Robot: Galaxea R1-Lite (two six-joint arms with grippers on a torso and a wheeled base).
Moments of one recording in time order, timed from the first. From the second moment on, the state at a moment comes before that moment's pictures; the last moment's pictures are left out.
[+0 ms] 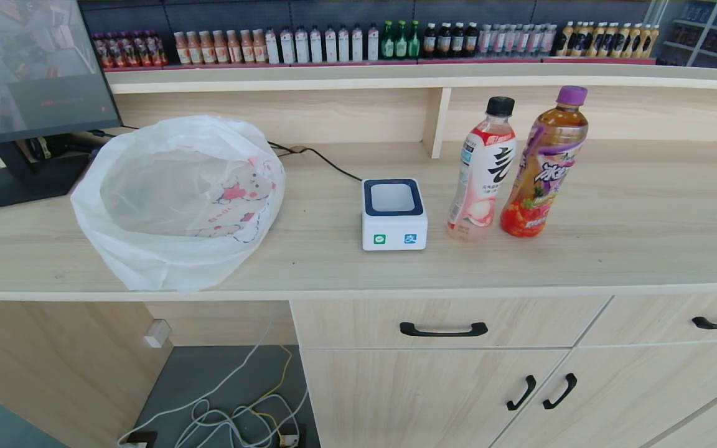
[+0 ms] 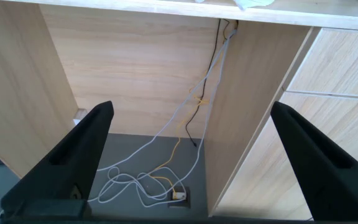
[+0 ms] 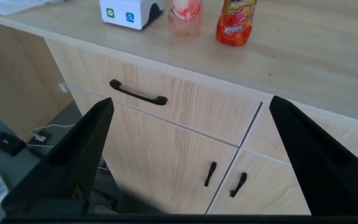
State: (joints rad) left arm 0.00 0.00 0.00 0.00 0.00 0.00; right arm 0.08 0.58 -0.33 -0.23 0.31 -0.12
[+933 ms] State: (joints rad) left arm 0.00 0.00 0.00 0.00 0.00 0.00; right arm 0.35 1.06 -0.52 -0.38 0.20 -0.29
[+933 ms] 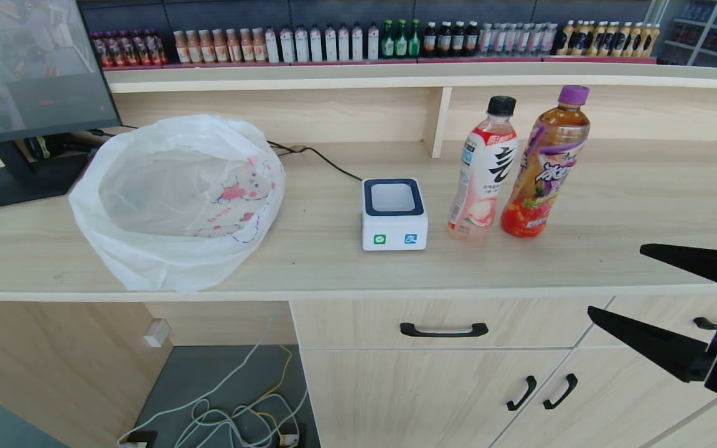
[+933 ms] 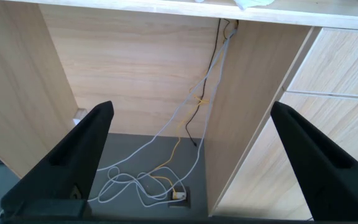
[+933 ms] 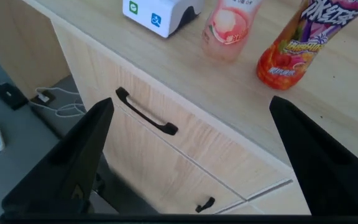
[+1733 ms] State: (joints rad) left arm 0.00 0.00 0.00 0.00 0.00 0.00; right arm 0.67 1.36 -0.68 -0.76 -0.23 -0.13
